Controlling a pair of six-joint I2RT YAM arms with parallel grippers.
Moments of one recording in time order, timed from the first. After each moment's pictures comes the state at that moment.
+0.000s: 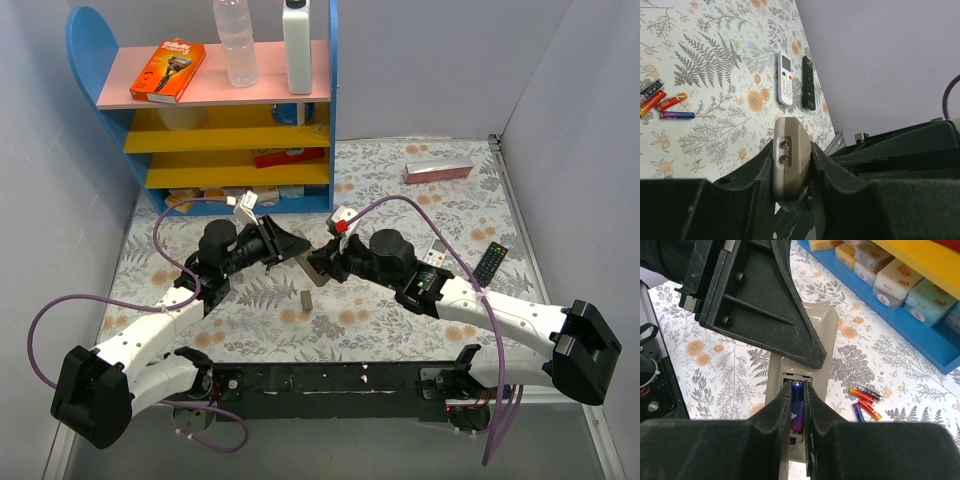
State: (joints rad) left arm -0.49 1.02 0.58 0.26 0.42 -0.94; right arm 0.99 1.19 0.77 0.22 -0.08 0.06
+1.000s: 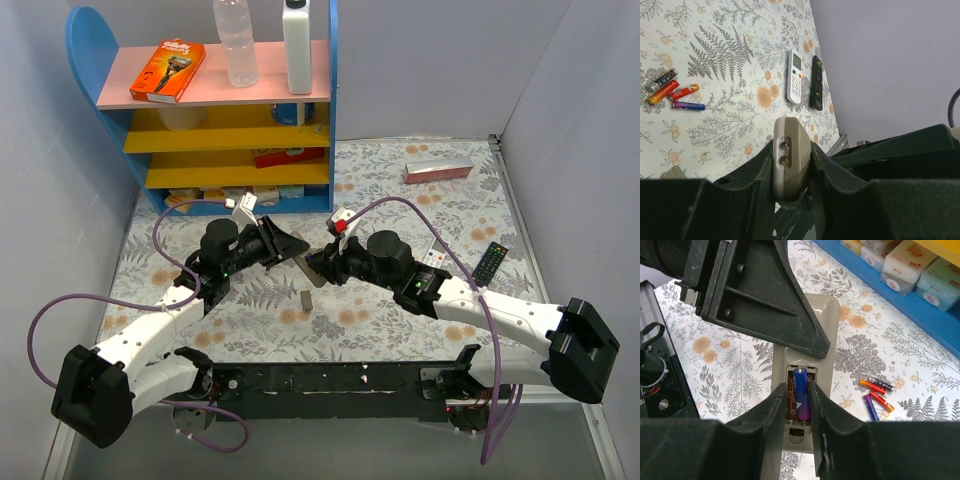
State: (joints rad) left arm -0.49 1.03 0.59 0.20 0.40 -0.96; right arm 0.99 1.21 0.76 0.22 -0.08 0.13
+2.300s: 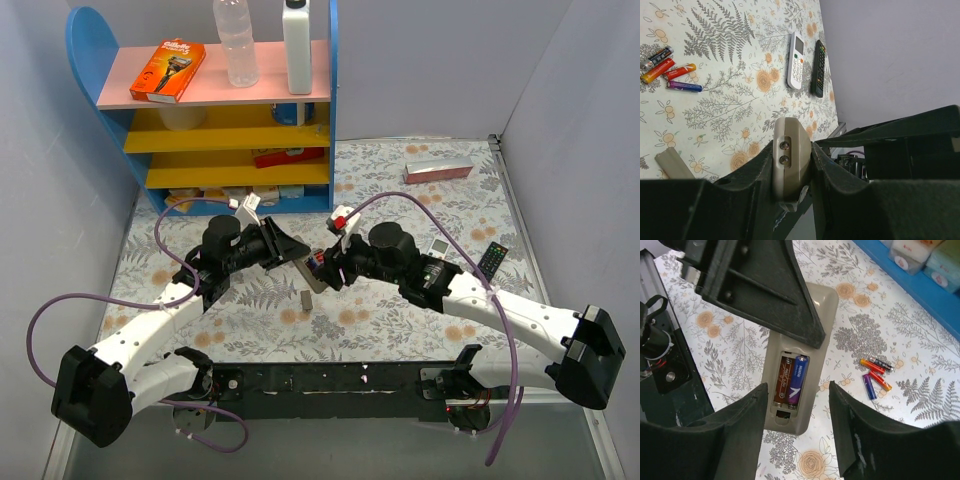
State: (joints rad) left arm -0.50 1.03 0.64 0.07 0.43 -0.96; right arm 0.98 1.16 0.84 -0.02 -0.15 0.10
